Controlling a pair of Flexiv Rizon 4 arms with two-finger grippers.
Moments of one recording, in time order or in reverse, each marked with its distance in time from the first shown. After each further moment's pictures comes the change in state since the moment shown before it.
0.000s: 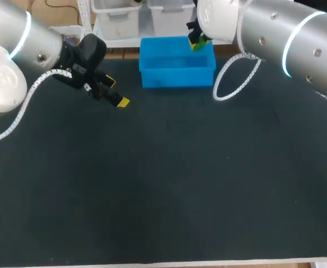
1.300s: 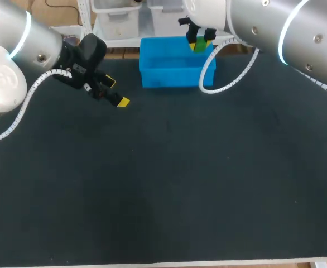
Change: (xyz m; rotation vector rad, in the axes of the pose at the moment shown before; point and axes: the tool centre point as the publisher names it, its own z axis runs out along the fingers) left arm 0.000 0.000 0.000 0.000 0.000 0.000; right arm 0.025 0.025 -0.038 0.121 0.165 0.137
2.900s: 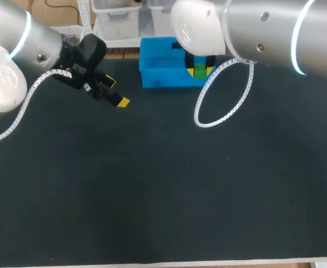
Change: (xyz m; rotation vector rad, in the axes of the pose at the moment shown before) left arm 0.000 0.000 0.000 0.000 0.000 0.000; right arm 0.079 0.027 0.004 0.151 0.109 0.265
